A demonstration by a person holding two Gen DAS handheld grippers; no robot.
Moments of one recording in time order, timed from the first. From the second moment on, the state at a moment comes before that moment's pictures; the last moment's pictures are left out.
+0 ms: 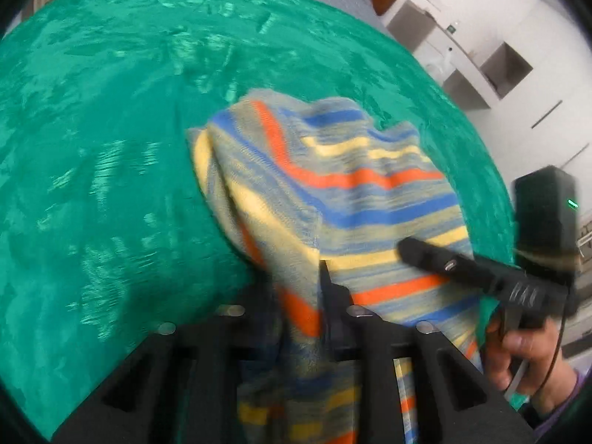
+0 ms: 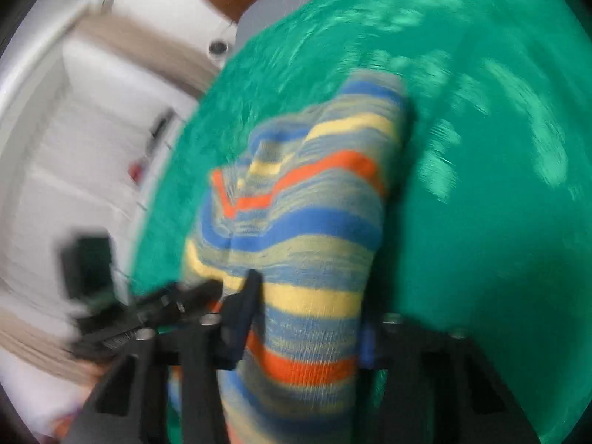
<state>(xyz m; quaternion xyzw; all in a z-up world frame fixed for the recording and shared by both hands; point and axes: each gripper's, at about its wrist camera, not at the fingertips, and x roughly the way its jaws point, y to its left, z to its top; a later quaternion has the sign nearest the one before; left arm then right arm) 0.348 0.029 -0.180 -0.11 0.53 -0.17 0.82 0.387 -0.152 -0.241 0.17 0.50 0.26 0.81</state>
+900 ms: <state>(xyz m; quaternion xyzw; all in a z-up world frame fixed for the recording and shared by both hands) 0.149 0.035 -0.075 0.06 0.35 0.06 0.93 0.210 -0.198 -0.131 -0.01 0.43 0.10 0.90</state>
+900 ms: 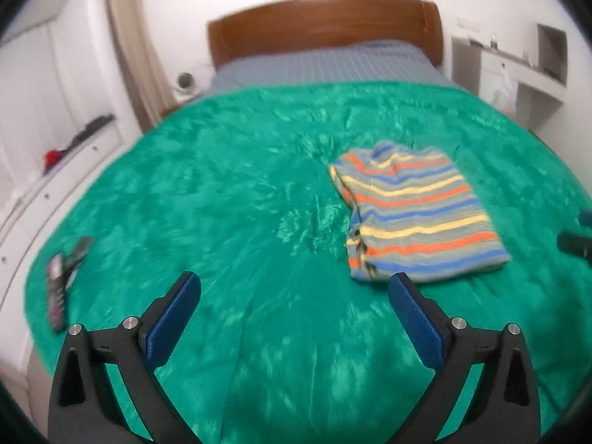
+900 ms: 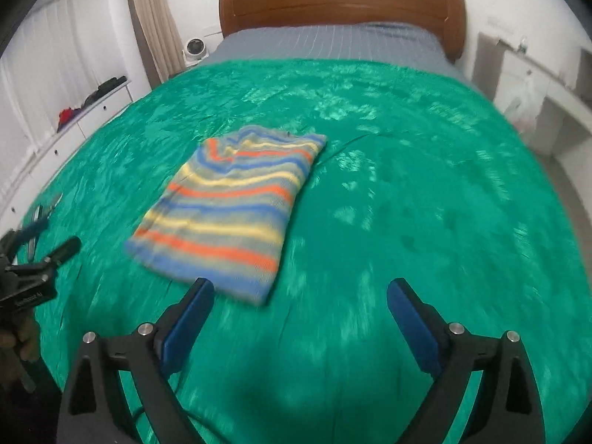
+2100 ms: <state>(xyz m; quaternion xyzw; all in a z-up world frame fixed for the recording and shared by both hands) -0.032 -0.018 0.032 0.03 0.37 0.03 0.93 -0.029 -0.188 0.009 -0.01 0.35 0.10 0.93</state>
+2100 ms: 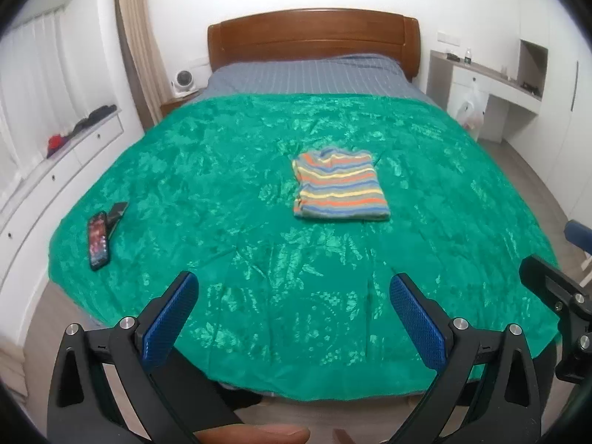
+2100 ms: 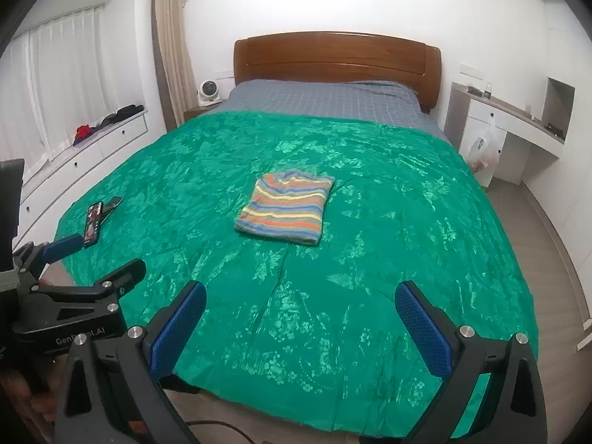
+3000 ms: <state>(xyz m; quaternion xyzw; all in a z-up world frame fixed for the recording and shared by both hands) -0.039 -0.021 0.038 0.03 0.36 0.02 0.93 -0.032 -0.191 0.006 -0.01 0.36 0.09 0.93</state>
